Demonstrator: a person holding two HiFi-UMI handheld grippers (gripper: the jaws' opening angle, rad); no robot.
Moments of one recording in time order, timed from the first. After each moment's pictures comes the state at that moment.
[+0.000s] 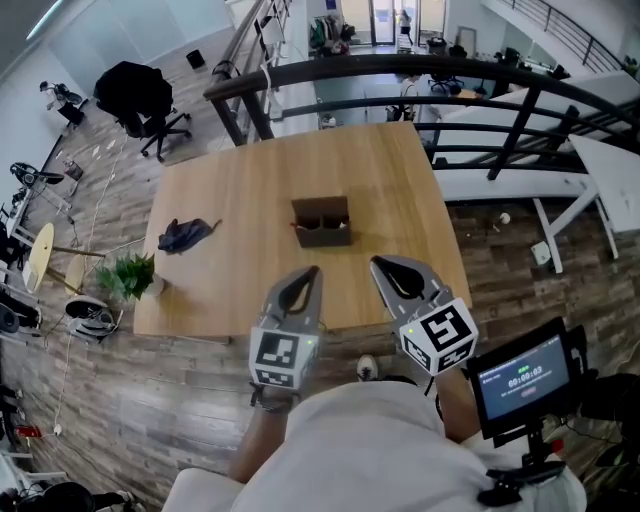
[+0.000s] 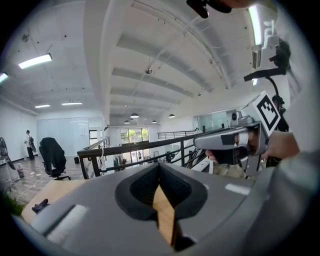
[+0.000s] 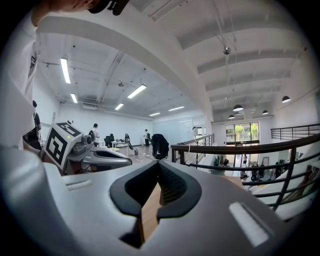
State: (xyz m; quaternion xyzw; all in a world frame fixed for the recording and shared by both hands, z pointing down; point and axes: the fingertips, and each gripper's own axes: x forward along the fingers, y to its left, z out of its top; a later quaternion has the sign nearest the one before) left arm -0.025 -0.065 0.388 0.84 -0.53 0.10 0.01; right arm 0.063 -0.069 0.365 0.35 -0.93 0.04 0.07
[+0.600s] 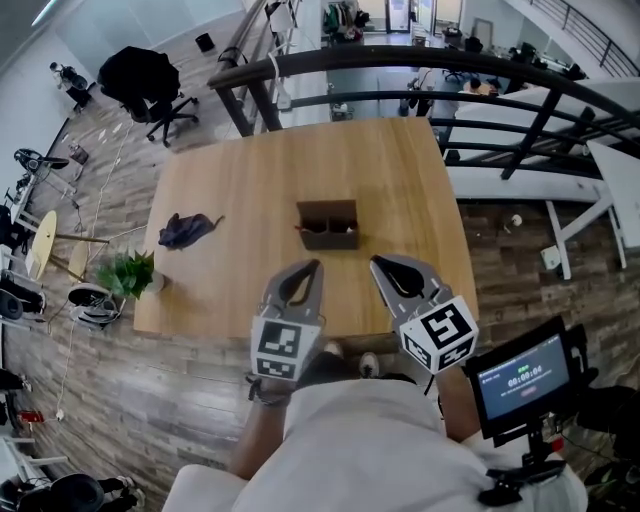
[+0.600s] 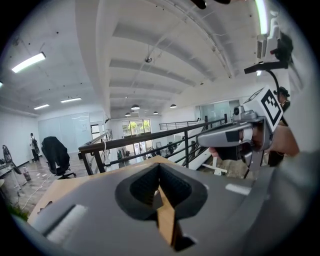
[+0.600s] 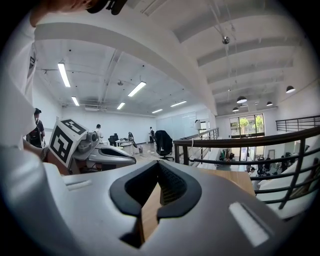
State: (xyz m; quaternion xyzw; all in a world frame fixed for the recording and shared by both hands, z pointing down) left arm -0.036 -0.097 0.407 0.83 -0.54 0.16 0.03; right arm 0.051 -0.096 0.385 0.32 -0.94 0.07 0.08
